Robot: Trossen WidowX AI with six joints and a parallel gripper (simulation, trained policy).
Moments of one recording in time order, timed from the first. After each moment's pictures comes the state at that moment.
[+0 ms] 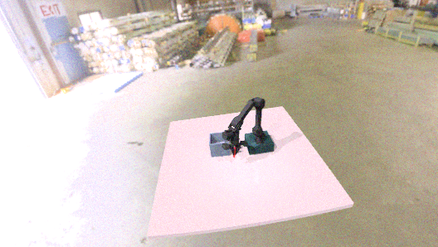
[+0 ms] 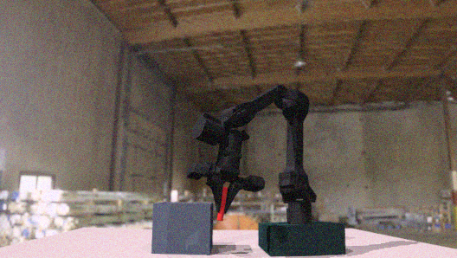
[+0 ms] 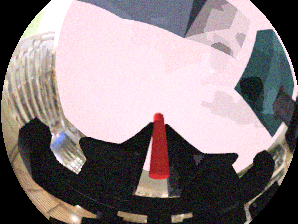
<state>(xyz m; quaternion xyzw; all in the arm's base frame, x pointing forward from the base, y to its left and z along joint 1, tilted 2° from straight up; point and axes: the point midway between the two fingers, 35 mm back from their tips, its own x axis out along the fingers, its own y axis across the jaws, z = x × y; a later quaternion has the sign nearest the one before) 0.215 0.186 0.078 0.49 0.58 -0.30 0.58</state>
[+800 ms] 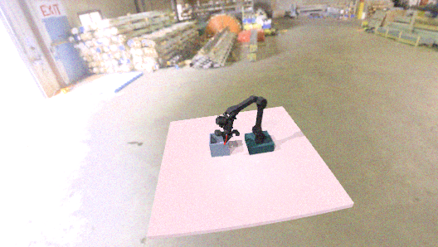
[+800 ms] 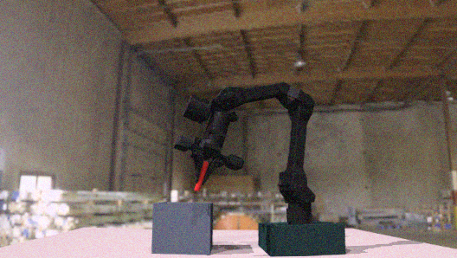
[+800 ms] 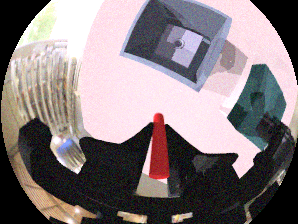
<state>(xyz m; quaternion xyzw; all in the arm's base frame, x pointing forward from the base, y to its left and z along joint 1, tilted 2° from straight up) 0.271 0.118 0.151 0.50 0.50 -0.31 0.63</state>
